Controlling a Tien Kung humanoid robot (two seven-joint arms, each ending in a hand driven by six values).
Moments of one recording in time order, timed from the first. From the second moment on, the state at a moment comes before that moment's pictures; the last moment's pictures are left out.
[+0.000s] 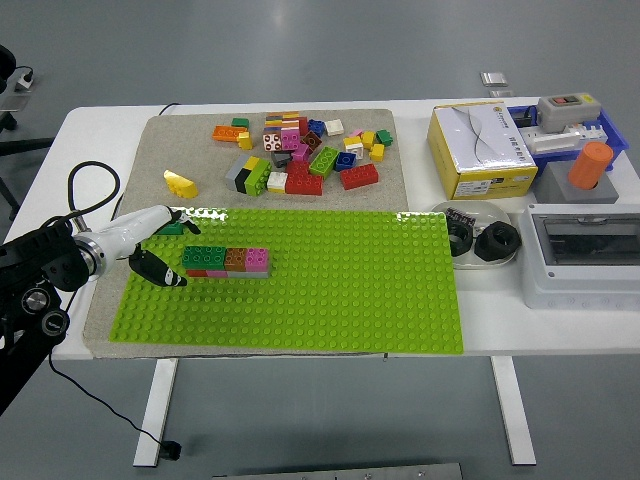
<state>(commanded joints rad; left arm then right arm) -0.41 0.41 -1.07 -1.48 1.83 -0.39 0.39 0.02 -0.12 1.22 0.18 -1.14 0.29 -0.24</state>
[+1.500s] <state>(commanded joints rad) -0.36 0.36 -1.07 -1.39 1.86 -0.36 0.35 0.01 -0.12 1.22 0.18 -1.14 0.29 -0.24</state>
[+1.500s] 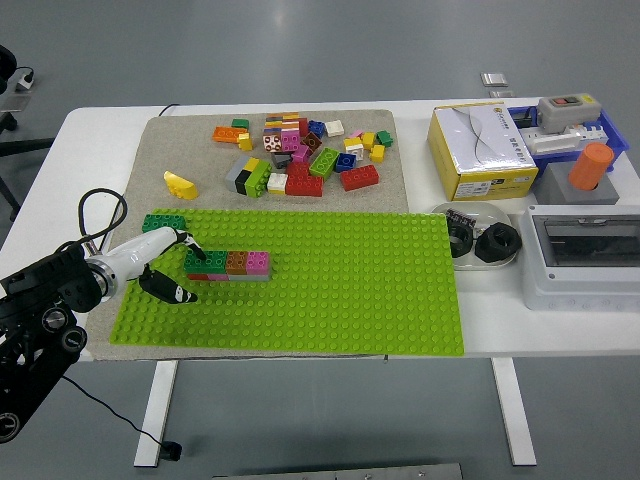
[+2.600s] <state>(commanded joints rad) -0.37 0.38 -1.15 -1.51 1.87 -0.34 0.32 0.02 -0.11 1.22 0.18 -1.14 0.28 -0.25</state>
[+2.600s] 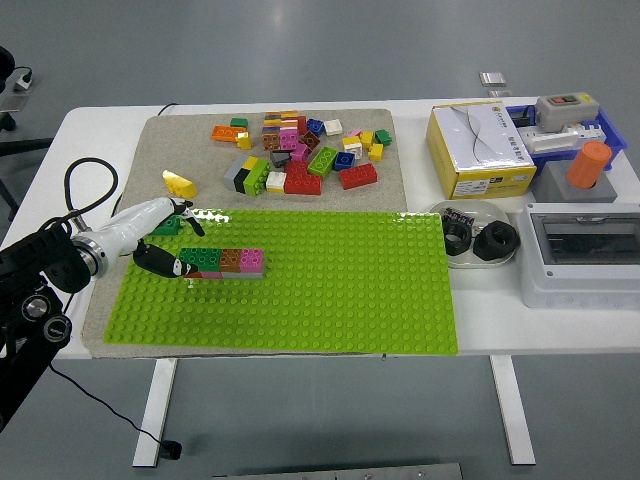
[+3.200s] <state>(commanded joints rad) -0.52 0.44 -1.06 -1.21 1.88 -0.11 0.10 0.04 -0.11 1.26 0.18 -1.20 0.29 -0.27</state>
